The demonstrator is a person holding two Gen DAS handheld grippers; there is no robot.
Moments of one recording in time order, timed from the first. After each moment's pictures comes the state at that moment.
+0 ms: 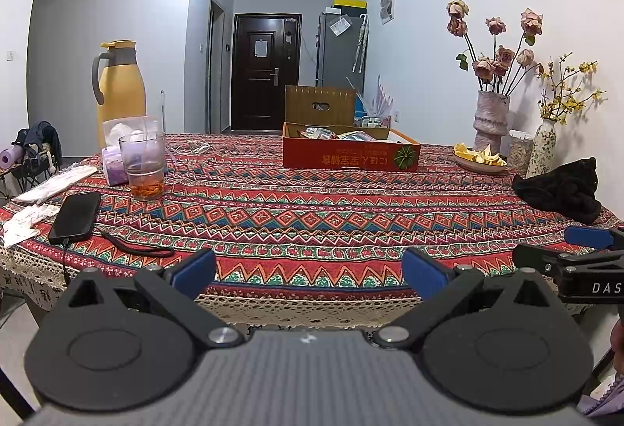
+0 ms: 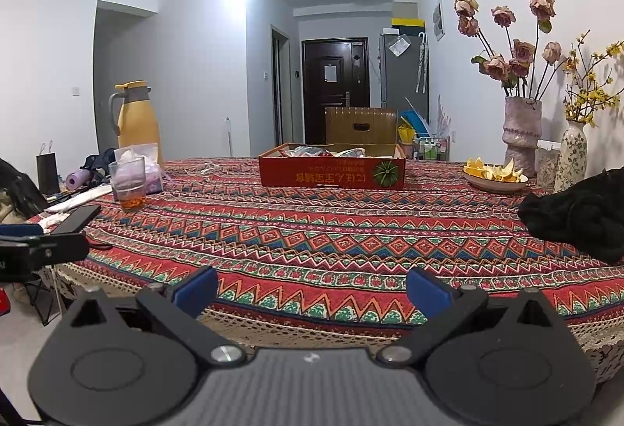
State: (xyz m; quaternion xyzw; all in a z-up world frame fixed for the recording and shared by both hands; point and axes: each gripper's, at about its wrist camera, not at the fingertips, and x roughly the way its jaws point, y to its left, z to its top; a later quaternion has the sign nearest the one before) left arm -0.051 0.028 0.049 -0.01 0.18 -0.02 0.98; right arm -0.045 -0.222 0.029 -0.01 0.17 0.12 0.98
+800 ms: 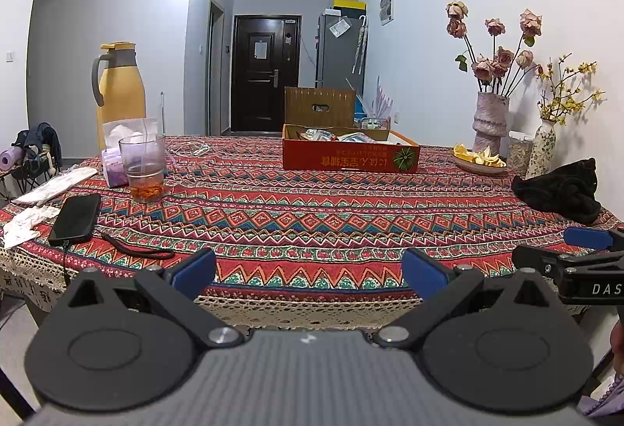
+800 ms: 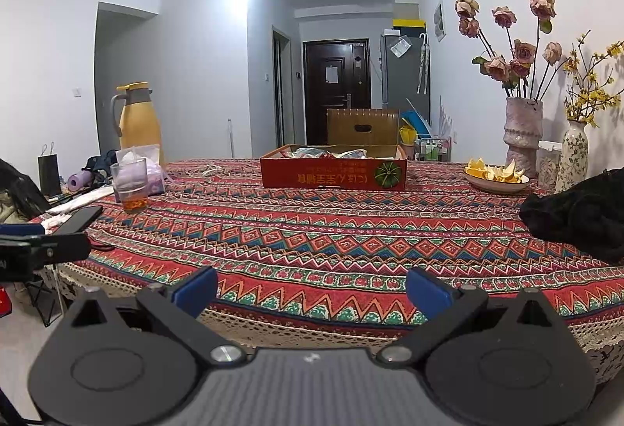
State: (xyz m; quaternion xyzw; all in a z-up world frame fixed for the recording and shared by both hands) left arm -0.051 0.027 0.049 -0.01 0.18 -0.02 0.98; right arm -0.046 -0.222 0.028 -0.01 0.17 0.12 0.98
